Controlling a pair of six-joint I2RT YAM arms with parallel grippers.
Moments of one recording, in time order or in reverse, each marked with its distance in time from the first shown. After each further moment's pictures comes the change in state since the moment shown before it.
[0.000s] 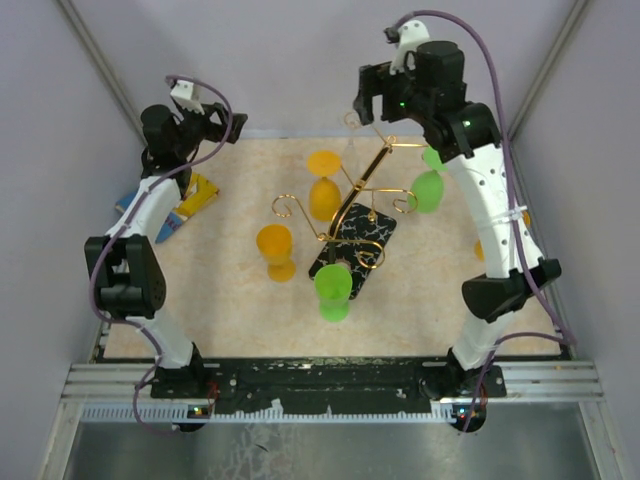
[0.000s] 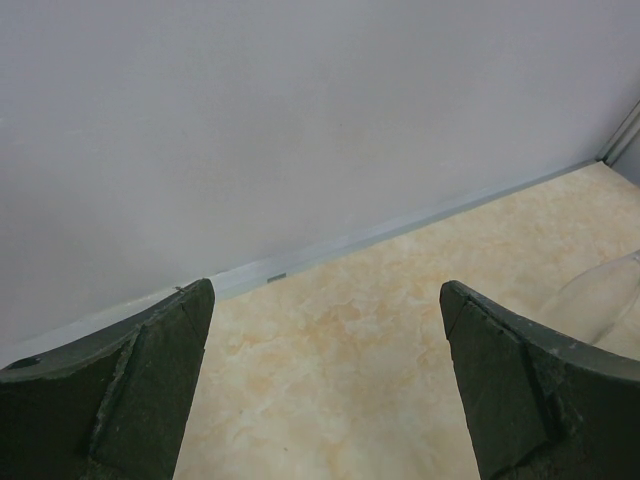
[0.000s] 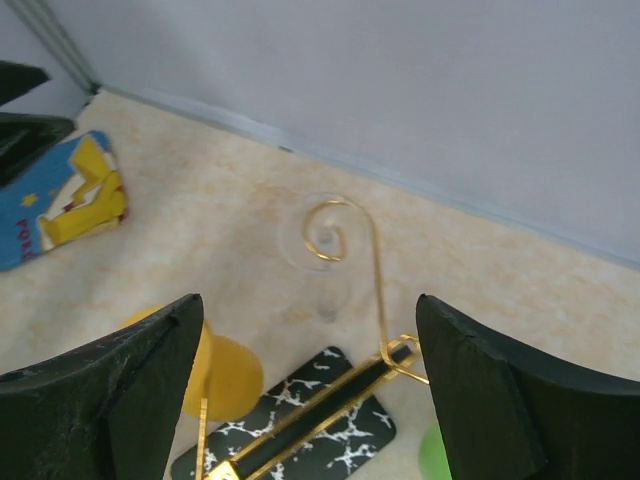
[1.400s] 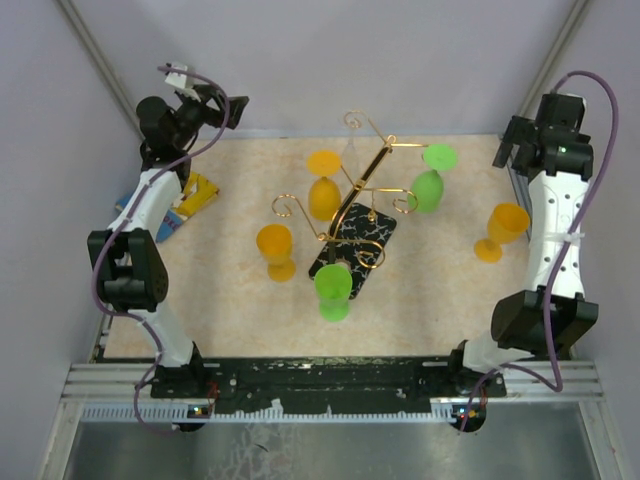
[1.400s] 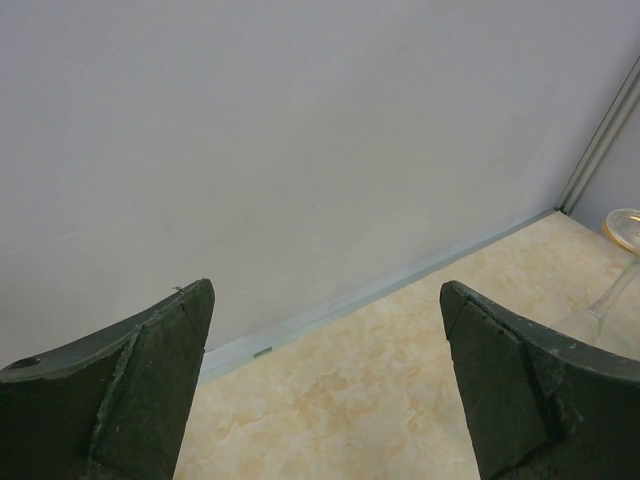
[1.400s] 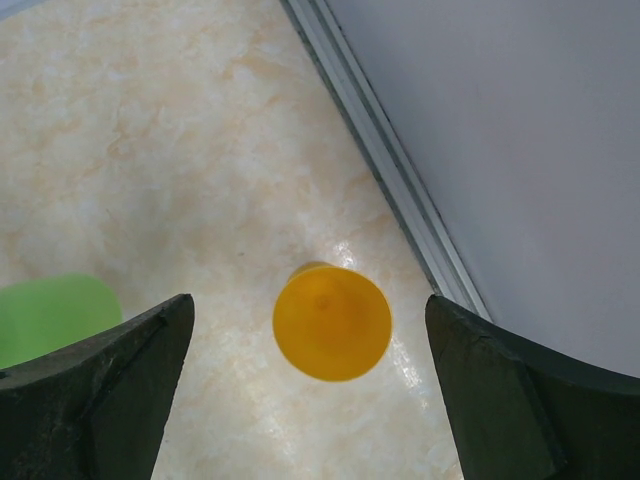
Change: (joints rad) left arm 0.000 0.042 0.077 0.131 0.060 -0.069; right arm -0.608 -0.244 -0.505 -0.138 0.286 0.060
